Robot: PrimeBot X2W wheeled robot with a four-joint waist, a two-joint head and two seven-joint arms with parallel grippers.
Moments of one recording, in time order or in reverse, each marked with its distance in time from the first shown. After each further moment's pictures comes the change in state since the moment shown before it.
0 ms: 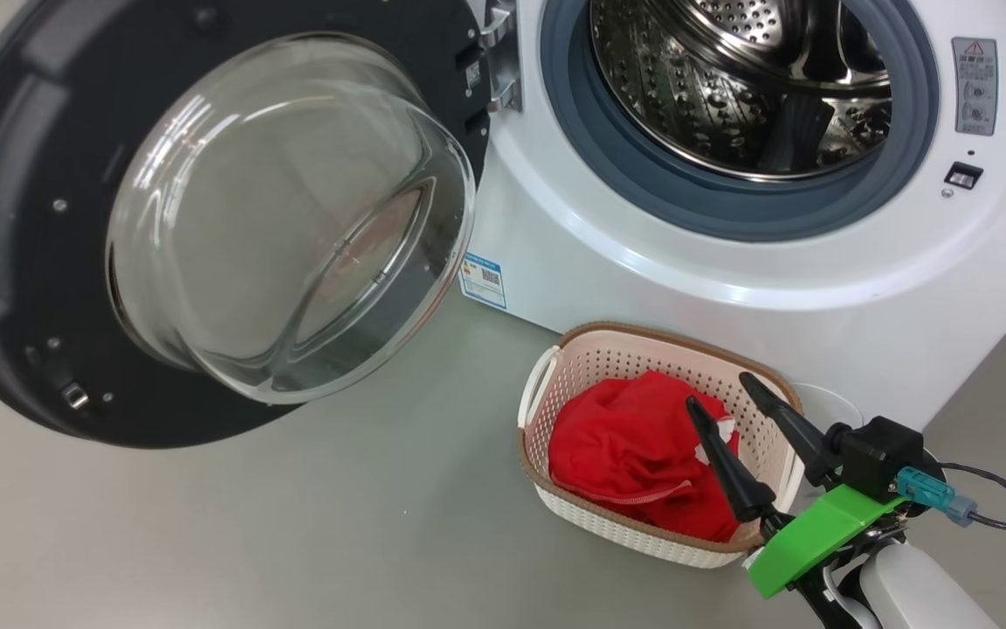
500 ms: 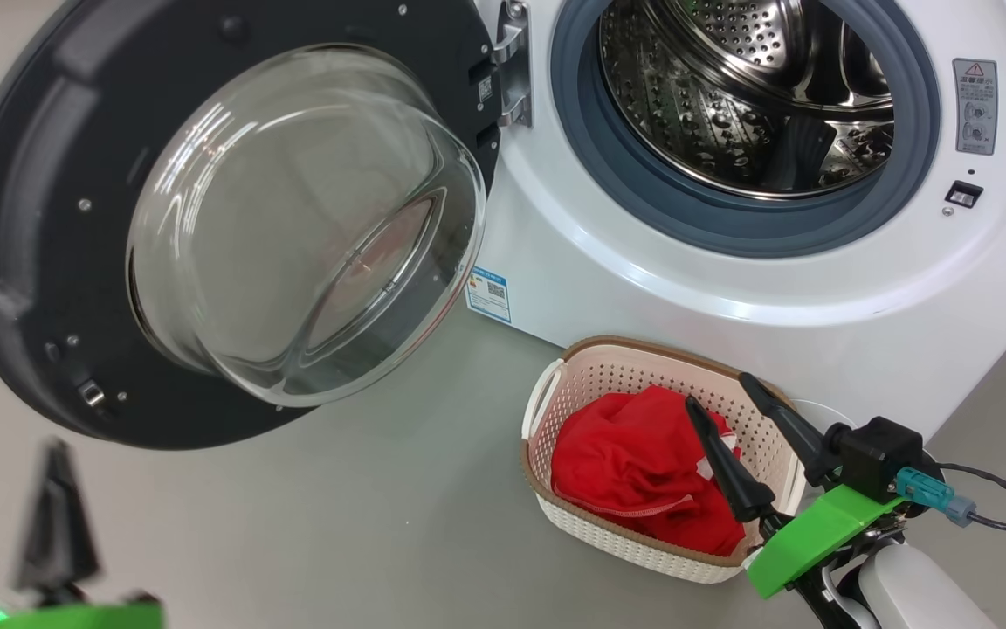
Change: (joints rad) left arm 0.351 -0.306 -0.118 -0.002 0.357 0.009 -0.078; right arm 0.000 0.003 -0.001 0.002 0.000 0.000 0.000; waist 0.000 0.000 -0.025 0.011
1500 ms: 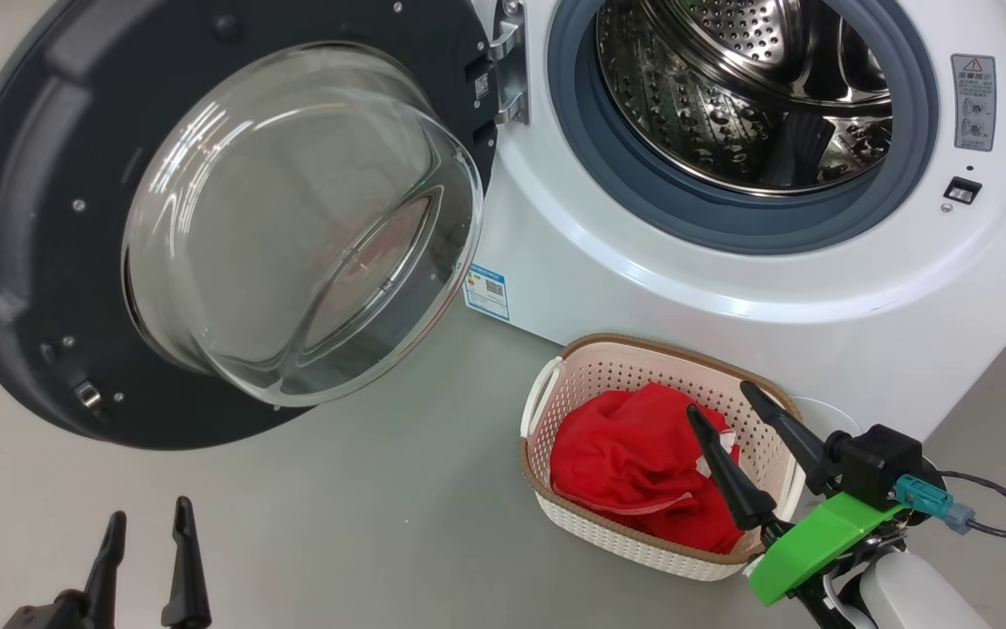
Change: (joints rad) left arm 0.020 -0.005 -0.077 0.165 0.116 0.002 0.000; right arm 0.014 0.000 -0.005 0.001 -0.008 0.000 0.000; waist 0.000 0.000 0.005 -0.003
